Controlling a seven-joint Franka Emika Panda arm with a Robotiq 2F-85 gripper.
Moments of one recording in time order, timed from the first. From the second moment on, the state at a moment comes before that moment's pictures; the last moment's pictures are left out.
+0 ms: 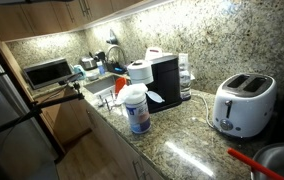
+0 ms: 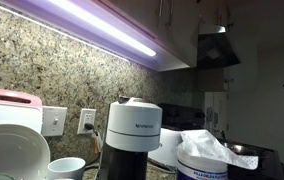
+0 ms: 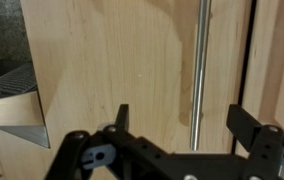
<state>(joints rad) -1.57 -0.93 1.21 -1.88 0.32 3.02 0.56</state>
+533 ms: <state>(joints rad) -1.73 -0.91 1.35 -1.77 0.30 3.03 0.56</state>
